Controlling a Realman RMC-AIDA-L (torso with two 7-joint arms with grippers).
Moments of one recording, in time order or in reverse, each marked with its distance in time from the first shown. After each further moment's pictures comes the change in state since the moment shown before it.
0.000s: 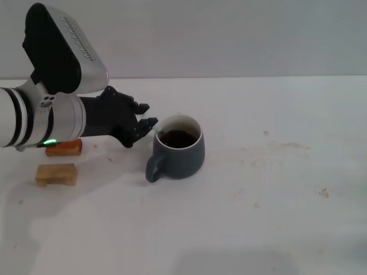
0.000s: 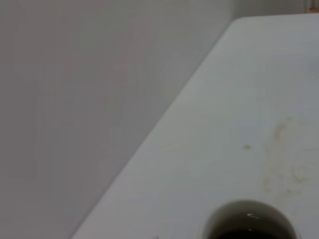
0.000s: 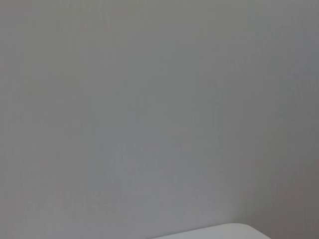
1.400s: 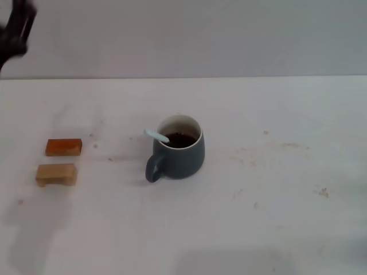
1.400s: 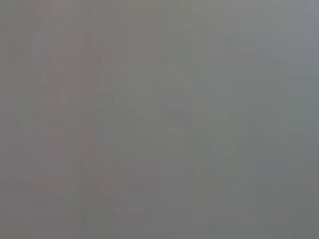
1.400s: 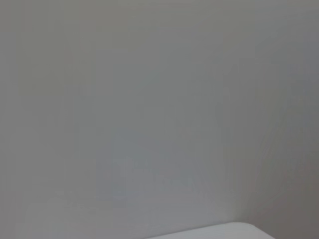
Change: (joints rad) left arm 0.296 0.028 0.477 0.458 0.379 2.120 -0.876; right arm -0.003 -0.001 -0.013 0.000 0.000 -0.003 0.000
